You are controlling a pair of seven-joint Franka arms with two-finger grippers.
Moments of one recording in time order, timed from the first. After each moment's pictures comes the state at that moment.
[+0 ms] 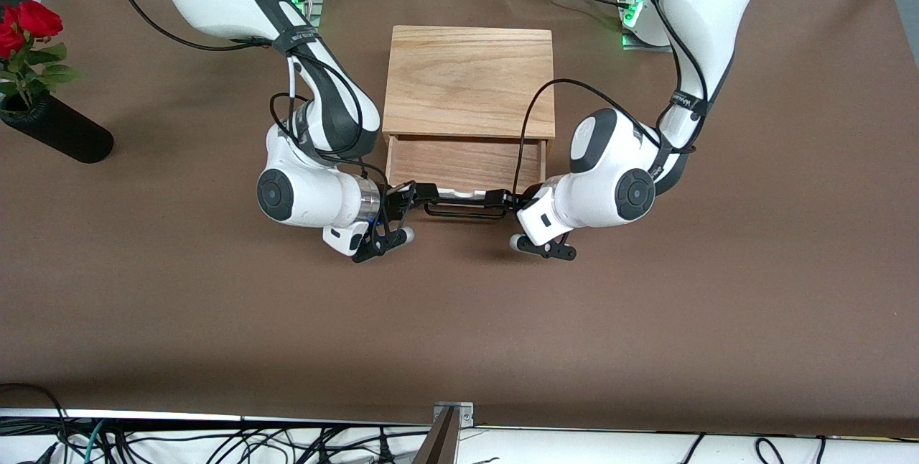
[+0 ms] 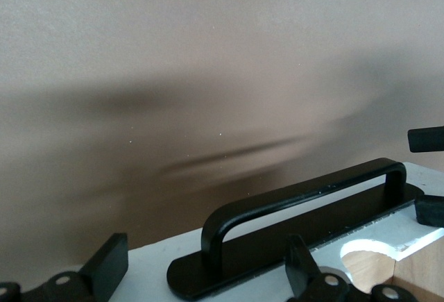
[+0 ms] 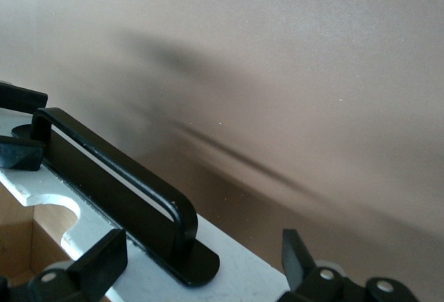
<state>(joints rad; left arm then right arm) -0.31 0.67 -0.21 -1.50 -0.46 2.11 -0.12 0.39 0.70 0.14 -1.43 0.52 2.09 -0.08</state>
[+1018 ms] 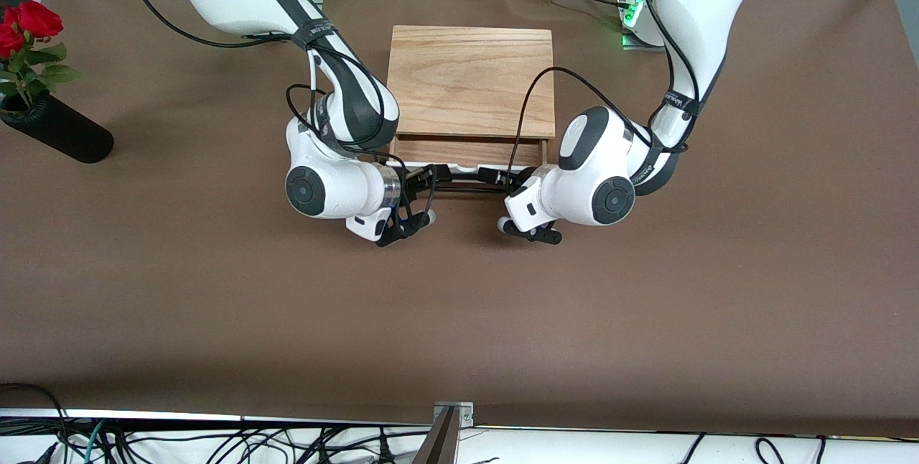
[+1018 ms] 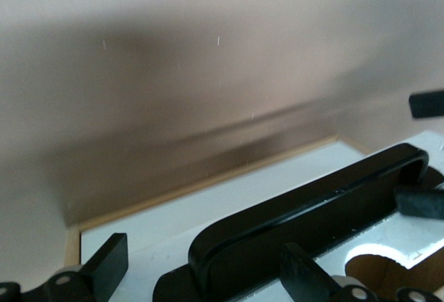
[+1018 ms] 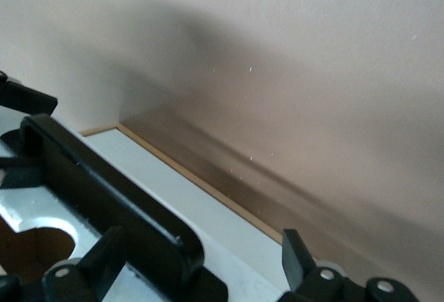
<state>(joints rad) -0.33 0.67 -0.21 -1.49 -0.46 1.88 -0.13 0.43 0.70 0.14 -1.43 0.52 1.99 -0.08</state>
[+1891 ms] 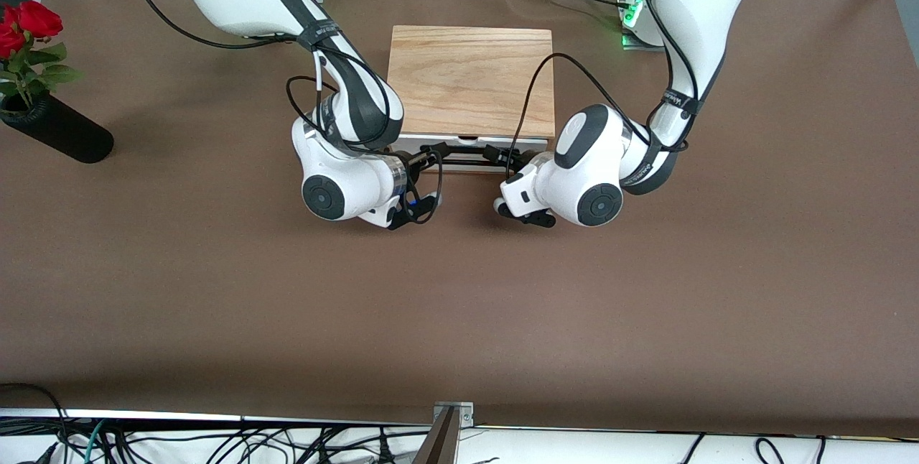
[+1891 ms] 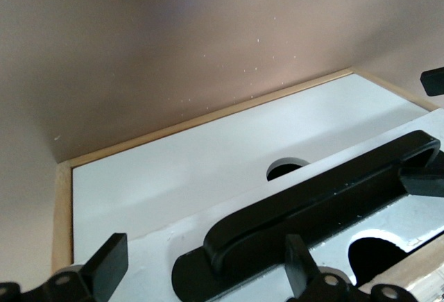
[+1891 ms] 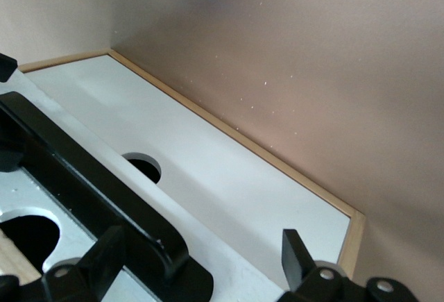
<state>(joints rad) -0.33 0.67 -0.22 -1.49 -0.46 1.73 -0.13 0.44 0.71 0.15 -1.44 0.52 1.81 -0.08</state>
